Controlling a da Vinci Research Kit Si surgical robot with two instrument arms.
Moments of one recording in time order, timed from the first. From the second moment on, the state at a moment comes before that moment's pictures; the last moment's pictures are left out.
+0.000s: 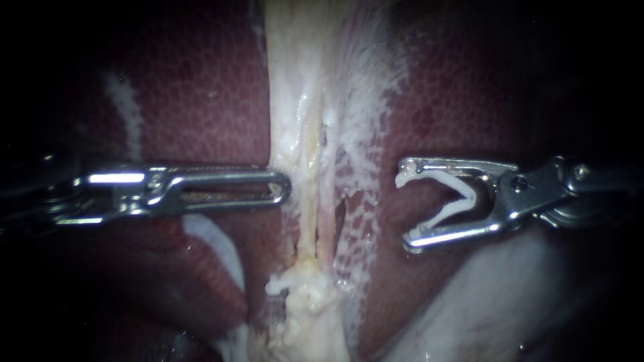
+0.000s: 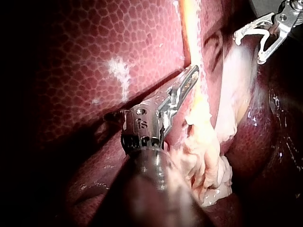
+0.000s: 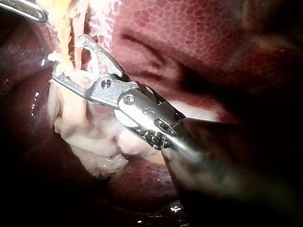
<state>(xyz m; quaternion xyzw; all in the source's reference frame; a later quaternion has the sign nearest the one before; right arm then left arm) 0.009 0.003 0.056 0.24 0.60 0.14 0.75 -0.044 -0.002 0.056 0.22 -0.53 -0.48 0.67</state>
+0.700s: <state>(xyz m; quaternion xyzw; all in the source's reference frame) 0.011 -0.002 0.058 0.29 0.58 0.18 0.74 -0.041 0.000 0.052 0.23 -0.53 -0.48 0.66</state>
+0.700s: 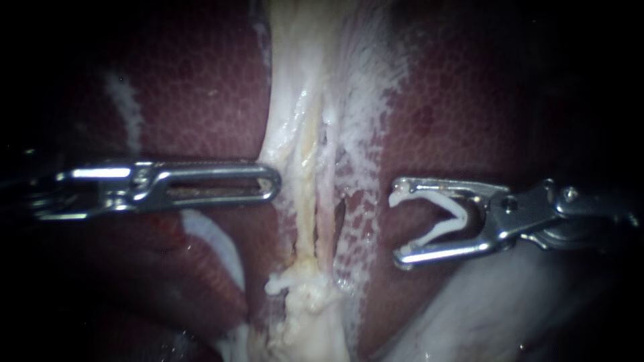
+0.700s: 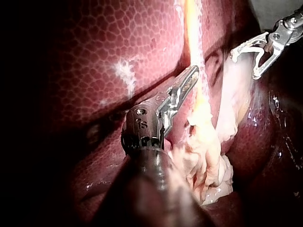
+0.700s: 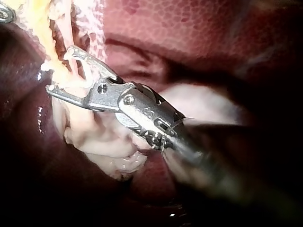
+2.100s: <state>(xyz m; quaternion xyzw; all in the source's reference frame) 0.023 -0.005 0.066 0.35 0.56 0.16 0.74 -0.040 0.000 0.048 0.22 -0.54 -0.49 0.65</state>
